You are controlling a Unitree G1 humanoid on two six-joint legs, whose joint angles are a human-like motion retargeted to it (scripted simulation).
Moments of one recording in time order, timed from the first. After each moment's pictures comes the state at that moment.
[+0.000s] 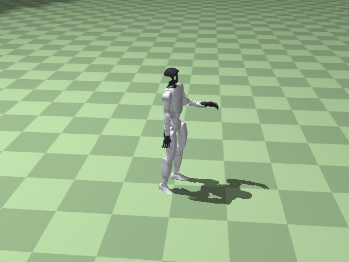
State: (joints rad) left arm -0.11 0.24 0.16 0.38 0.39 -0.29 0.05; right arm 0.03 -0.14 0.01 1.64 -0.77 -0.03 0.01; waist 0.07 0.02 -0.20; left_leg -0.06 0.02 0.27 -0.01 -0.03 -0.03; right_leg -0.07 -0.13 -0.23 0.05 0.09 0.10
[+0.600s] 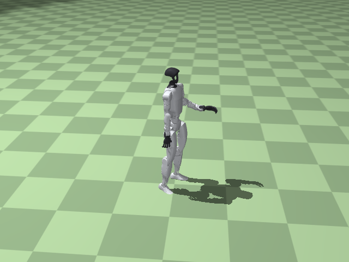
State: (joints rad) left arm -0.09 0.19 0.20 0.57 0.50 -0.32 0.25; right arm 0.02 -0.13 0.01 1.63 -0.77 -0.03 0.02; waist 0.07 0.01 -0.18; left_leg -0.05 0.01 0.26 -0.01 -0.02 -0.03; right_leg -0.06 -0.13 -0.23 0.05 0.10 0.10
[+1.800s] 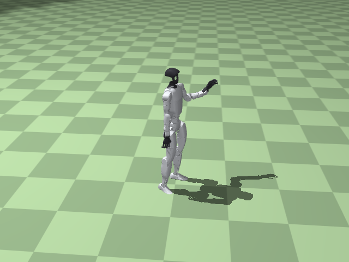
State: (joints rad) left arm -0.19 0.49 0.61 0.27 0.22 -0.34 0.46; right arm 0.01 -0.14 0.02 1.63 -0.77 -0.03 0.02; waist 0.04 0.03 -0.17; left_leg -0.06 0.02 0.25 -0.01 -0.02 -0.03; right_leg -0.07 -0.13 -0.24 0.05 0.10 0.10
